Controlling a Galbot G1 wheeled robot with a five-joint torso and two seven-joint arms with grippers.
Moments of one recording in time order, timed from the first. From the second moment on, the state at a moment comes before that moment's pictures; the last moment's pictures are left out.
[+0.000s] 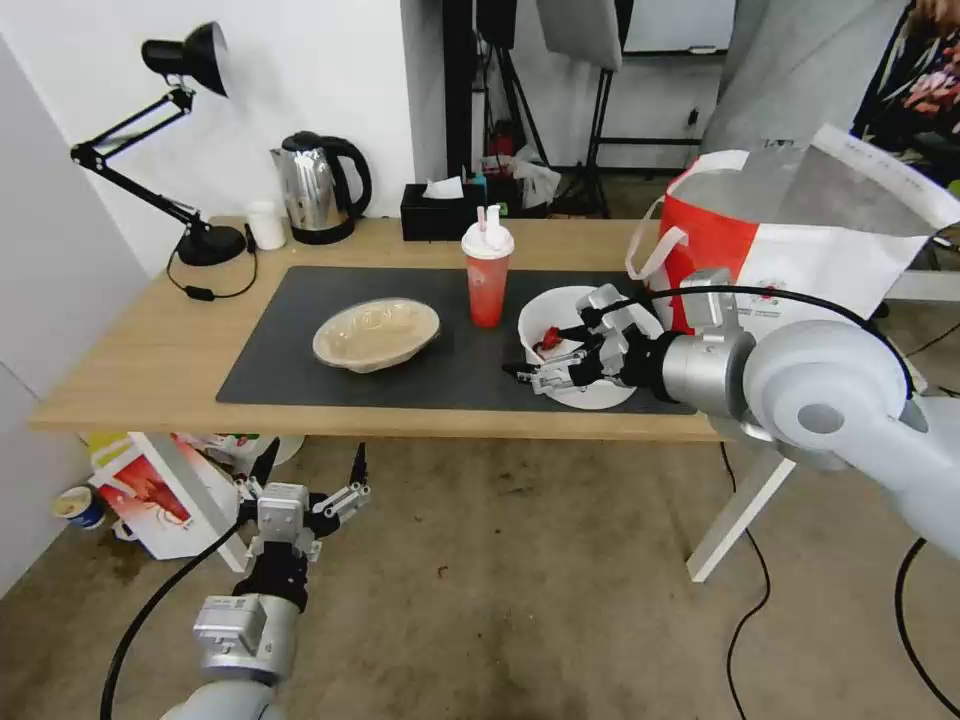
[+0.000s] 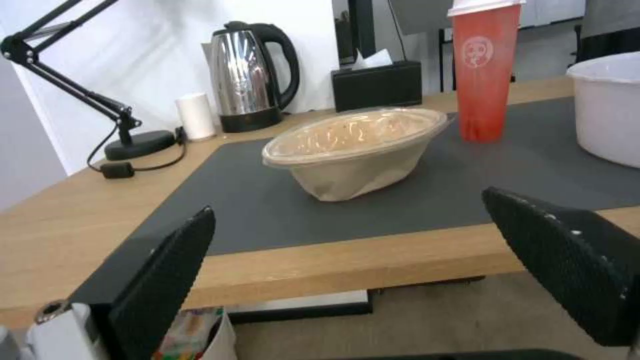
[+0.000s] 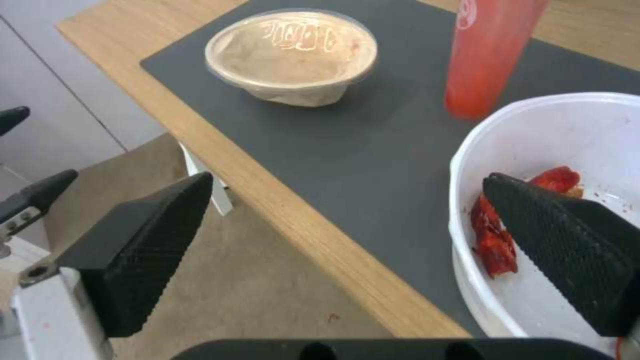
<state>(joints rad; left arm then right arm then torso) 1.80 -1.50 -0.55 -2.30 0.00 0.00 0.00 -0.39 0.53 -0.19 2.19 1.48 -0.72 0.25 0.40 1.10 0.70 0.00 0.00</state>
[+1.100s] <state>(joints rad) 1.80 -1.50 -0.55 -2.30 0.00 0.00 0.00 -0.37 0.52 -0.22 2.12 1.44 -0.72 0.24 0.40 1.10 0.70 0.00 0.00</state>
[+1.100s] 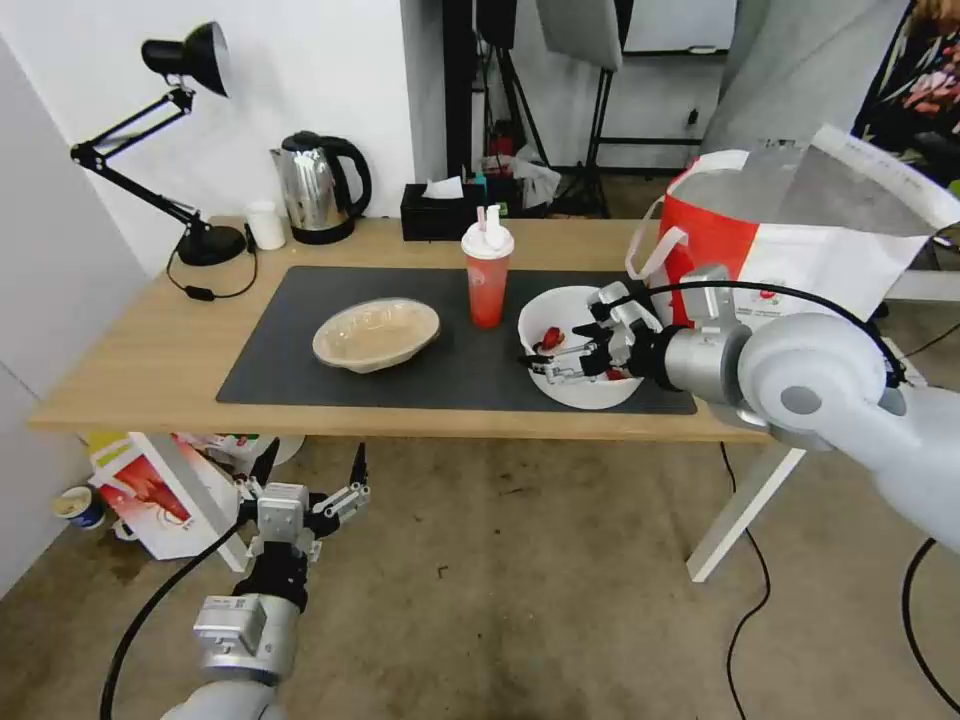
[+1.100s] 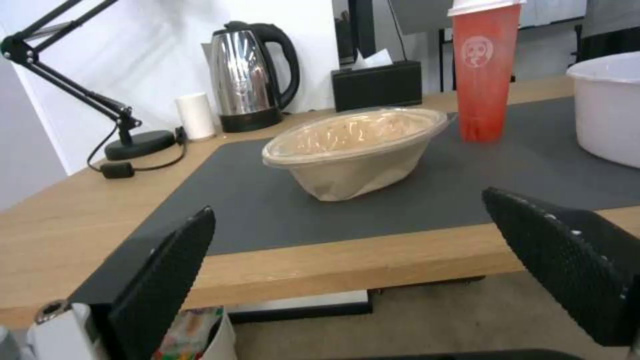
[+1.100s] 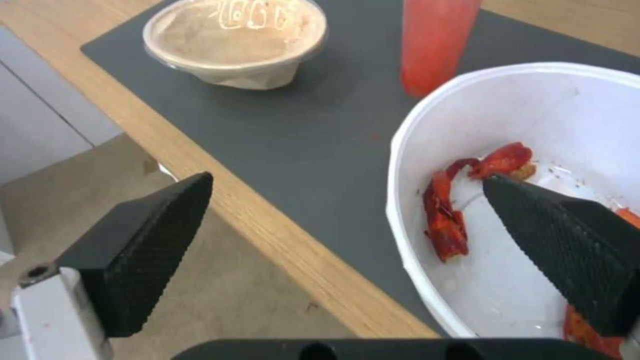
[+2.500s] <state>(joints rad) 1.80 -1.50 -0.55 -2.30 0.00 0.00 0.00 -0.36 0.58 -0.32 2.03 1.40 -0.72 0.25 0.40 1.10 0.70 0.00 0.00</state>
